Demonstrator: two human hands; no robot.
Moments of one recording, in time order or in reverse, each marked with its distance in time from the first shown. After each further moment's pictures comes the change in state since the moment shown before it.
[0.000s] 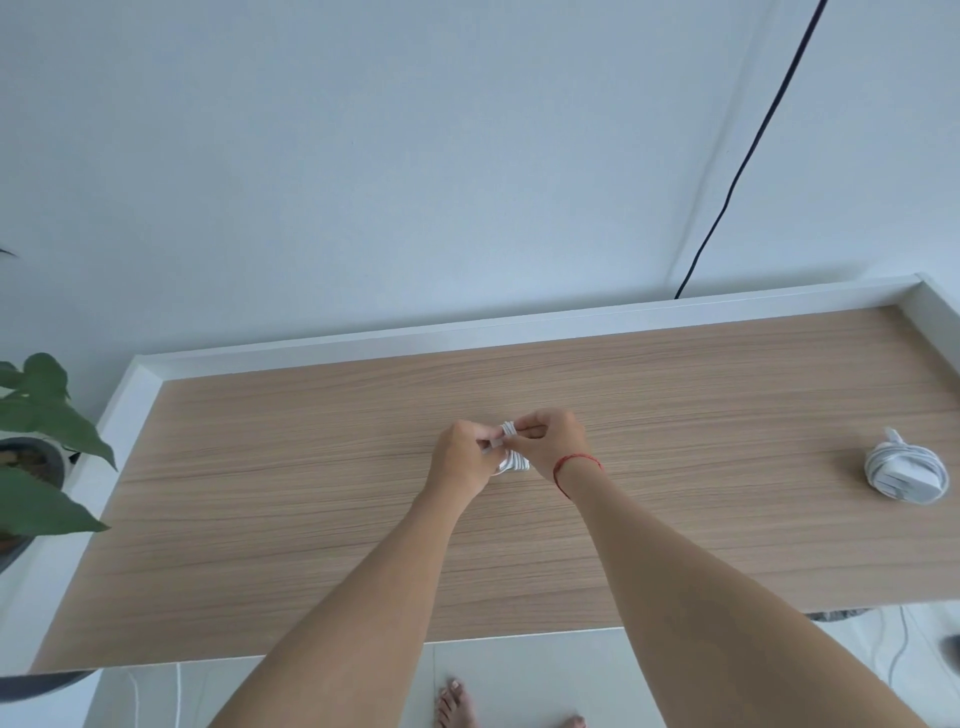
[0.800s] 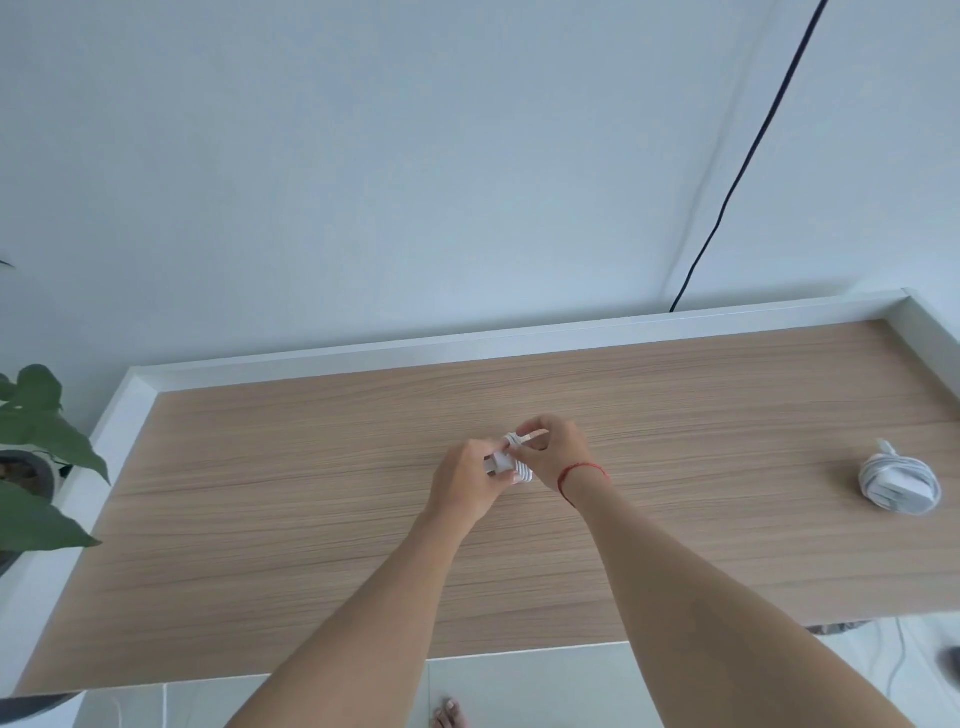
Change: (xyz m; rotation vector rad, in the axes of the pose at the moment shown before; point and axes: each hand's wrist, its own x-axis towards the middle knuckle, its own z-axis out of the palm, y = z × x) left_hand -0.007 0.000 0.003 0.219 -0.040 0.144; right_hand 0.003 0.002 -0.005 -0.028 -0.025 -0.009
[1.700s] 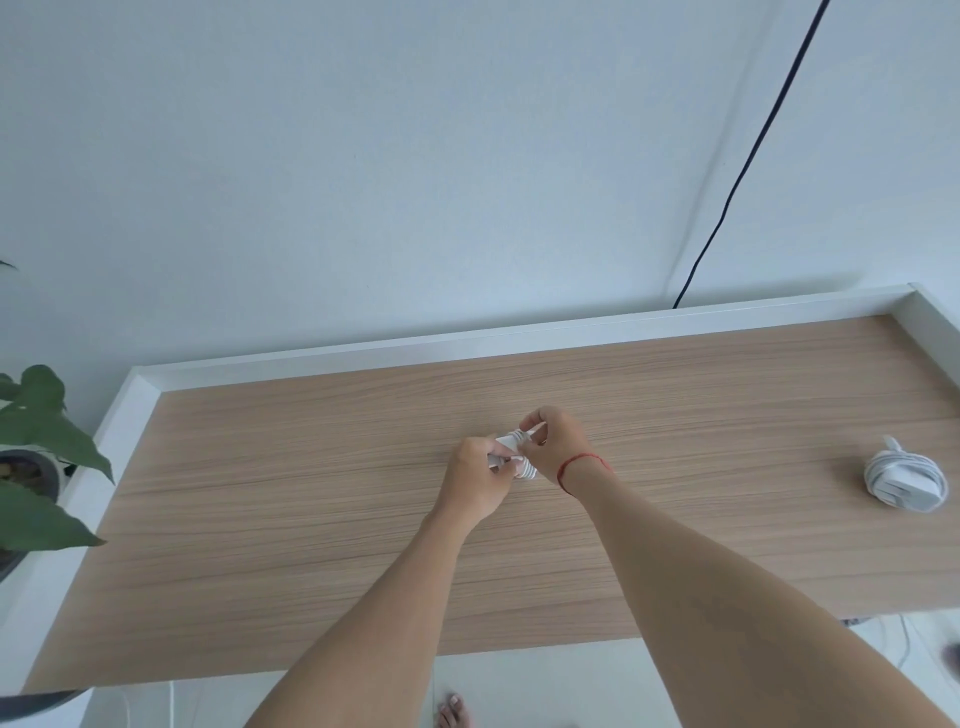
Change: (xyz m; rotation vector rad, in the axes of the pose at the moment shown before) left_hand 0.000 0.003 0.004 -0.141 0.023 -0.114; right_hand 0.010 -0.001 0.001 -0.163 0.008 -0.050
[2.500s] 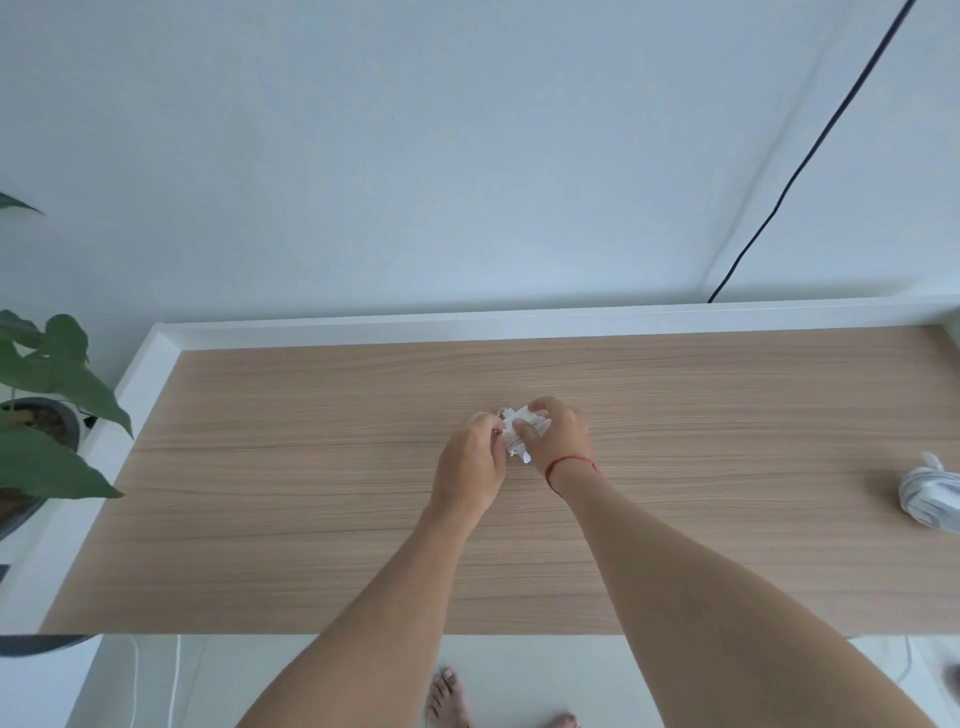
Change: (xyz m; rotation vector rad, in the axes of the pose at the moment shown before) left_hand -0.005 -0.020 -0.007 0.140 0.241 0.172; right_hand 0.001 -0.007 0.033 -0.032 0.138 0.020
